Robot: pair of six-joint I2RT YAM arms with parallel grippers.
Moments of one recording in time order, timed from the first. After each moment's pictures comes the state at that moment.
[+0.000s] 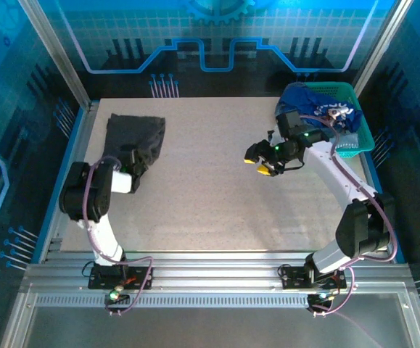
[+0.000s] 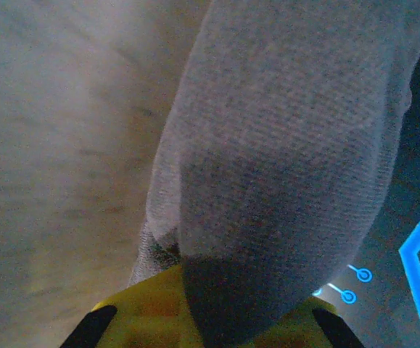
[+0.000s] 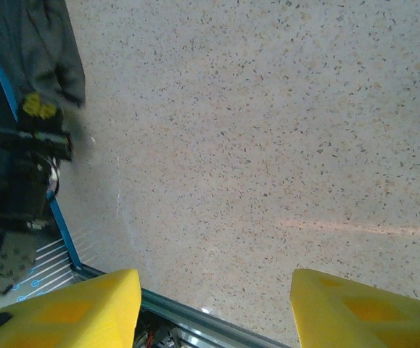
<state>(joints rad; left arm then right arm) 0.02 1.90 0.76 0.58 -0.25 -2.09 0.28 1.54 1.32 -0.90 -0.51 0.73</state>
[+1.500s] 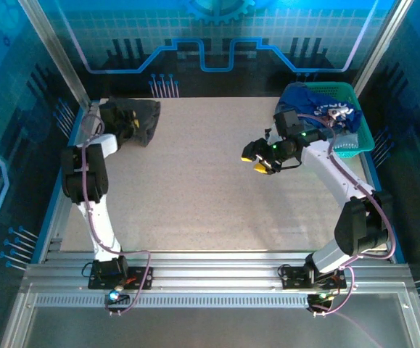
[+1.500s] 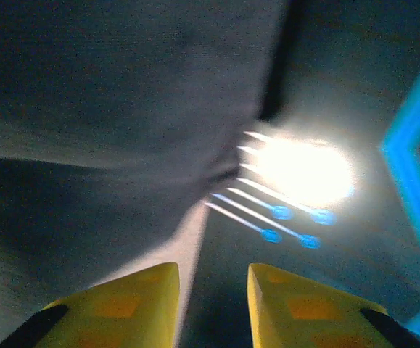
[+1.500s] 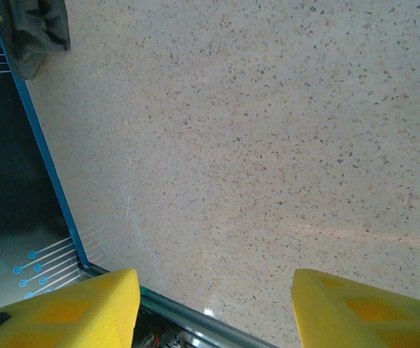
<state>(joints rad) 0.18 2.14 1.41 0.20 0.26 -1.69 0.29 1.55 1.33 -0.86 -0.52 0.74</state>
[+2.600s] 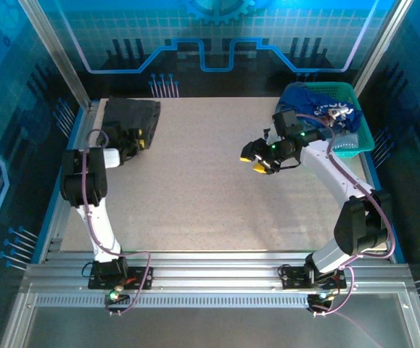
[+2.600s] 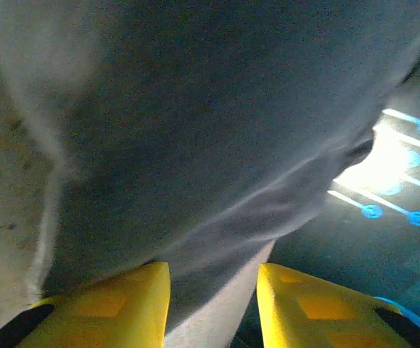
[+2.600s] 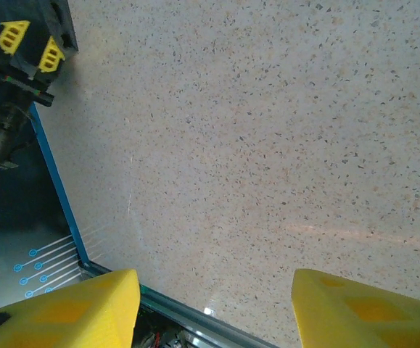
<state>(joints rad) 0.16 2.09 1.15 0.32 0.32 -1.64 0.30 1.56 1.33 -0.85 -0.53 0.74</state>
